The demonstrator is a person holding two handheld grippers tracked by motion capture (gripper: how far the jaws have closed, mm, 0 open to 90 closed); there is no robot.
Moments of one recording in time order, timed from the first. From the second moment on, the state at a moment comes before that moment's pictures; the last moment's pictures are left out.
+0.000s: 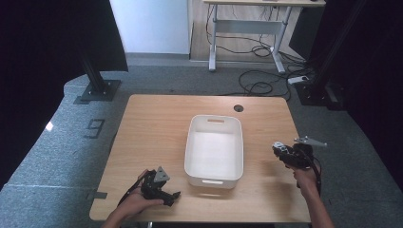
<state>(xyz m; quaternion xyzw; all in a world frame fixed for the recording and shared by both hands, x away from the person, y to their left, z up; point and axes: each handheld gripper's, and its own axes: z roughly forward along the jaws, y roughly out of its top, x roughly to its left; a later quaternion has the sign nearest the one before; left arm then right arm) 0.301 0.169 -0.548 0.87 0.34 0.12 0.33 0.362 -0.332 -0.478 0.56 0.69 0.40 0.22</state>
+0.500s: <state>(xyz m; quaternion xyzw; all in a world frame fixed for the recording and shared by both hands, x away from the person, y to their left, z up) 0.301 0.169 -0.548 0.87 0.34 0.12 0.33 0.359 -0.324 -0.469 0.55 0.69 0.41 0.22</state>
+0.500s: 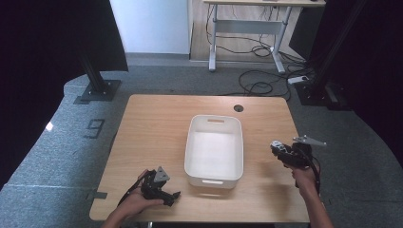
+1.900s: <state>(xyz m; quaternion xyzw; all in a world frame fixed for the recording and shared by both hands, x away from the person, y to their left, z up) 0.302 0.169 -0.548 0.87 0.34 0.12 0.33 0.351 -0.290 -0.450 0.52 0.71 0.44 0.21</state>
